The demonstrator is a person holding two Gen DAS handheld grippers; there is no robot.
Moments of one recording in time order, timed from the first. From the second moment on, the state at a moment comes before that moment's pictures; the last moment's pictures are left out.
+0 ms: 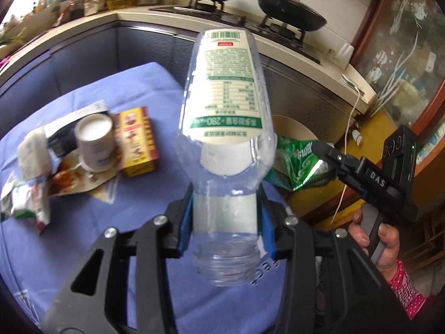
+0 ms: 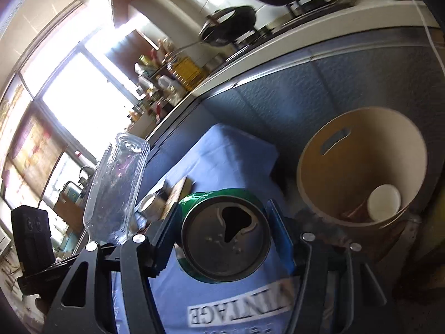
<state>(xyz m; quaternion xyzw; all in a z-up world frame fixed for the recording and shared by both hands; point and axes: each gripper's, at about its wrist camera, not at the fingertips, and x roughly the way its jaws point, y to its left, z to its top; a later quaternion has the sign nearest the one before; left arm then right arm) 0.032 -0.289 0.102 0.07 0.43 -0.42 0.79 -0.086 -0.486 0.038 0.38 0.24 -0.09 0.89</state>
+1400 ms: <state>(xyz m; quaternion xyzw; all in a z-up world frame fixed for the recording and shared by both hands) 0.025 -0.259 0.063 0.09 0.49 -0.35 0.80 -0.084 -0.460 0.032 0.31 0.23 -0.13 0.92</state>
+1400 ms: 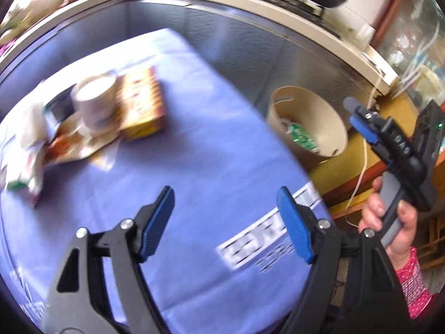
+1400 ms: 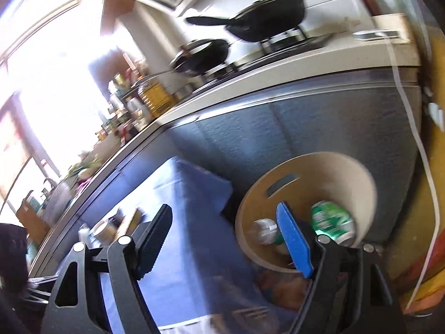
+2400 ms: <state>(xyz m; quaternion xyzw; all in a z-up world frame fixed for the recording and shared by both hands) 0.153 0.023 0.052 -0.21 0.49 -0.19 0.82 0.116 -0.207 0.011 0.31 0.42 0.15 0.84</state>
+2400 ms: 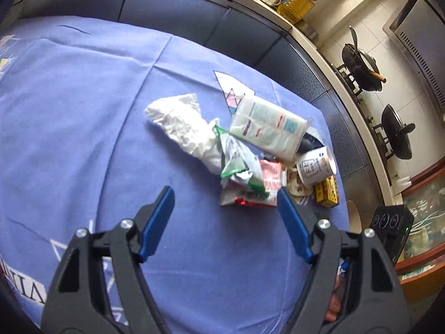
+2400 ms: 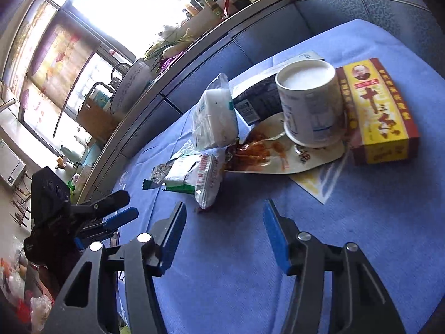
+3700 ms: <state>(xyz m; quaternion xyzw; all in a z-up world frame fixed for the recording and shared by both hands) 0.043 -0.221 0.092 -0.04 0.46 -0.43 0.77 -0.076 -0.393 0.016 0.39 0.29 0.00 0.87</state>
